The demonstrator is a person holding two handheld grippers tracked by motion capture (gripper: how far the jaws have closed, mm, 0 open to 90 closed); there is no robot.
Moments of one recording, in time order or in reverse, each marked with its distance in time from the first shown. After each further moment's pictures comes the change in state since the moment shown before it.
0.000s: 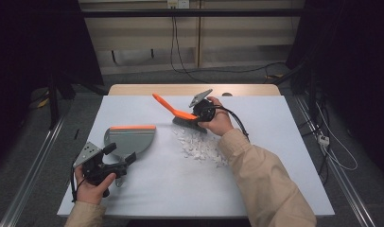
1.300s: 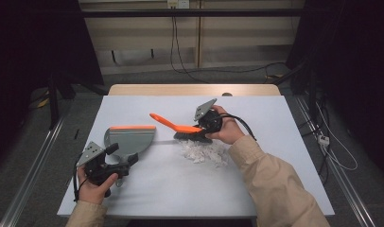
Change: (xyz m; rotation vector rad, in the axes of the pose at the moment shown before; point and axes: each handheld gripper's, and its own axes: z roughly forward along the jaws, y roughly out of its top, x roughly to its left) left arm -0.003 0.000 0.005 0.008 -0.020 0.012; right arm 0.028 -0.018 -0.028 0.007 0.143 -0.138
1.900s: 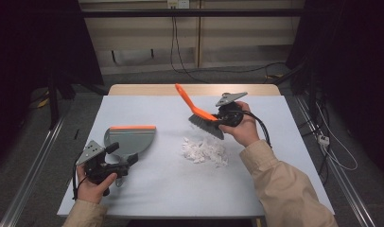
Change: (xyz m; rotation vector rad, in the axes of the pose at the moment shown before) left arm 0.005 0.003 0.001 0.018 -0.041 0.029; right arm 0.005 -0.021 -0.065 -0.166 -0.263 0.409
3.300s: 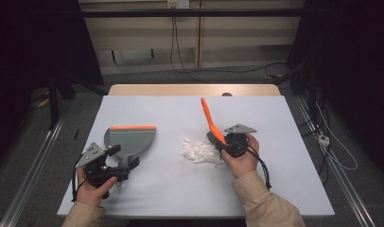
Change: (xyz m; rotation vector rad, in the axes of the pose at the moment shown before) left arm -0.008 -0.001 -0.005 0.007 -0.024 0.005; right arm 0.062 -0.069 -0.006 -0.027 -0.336 0.278
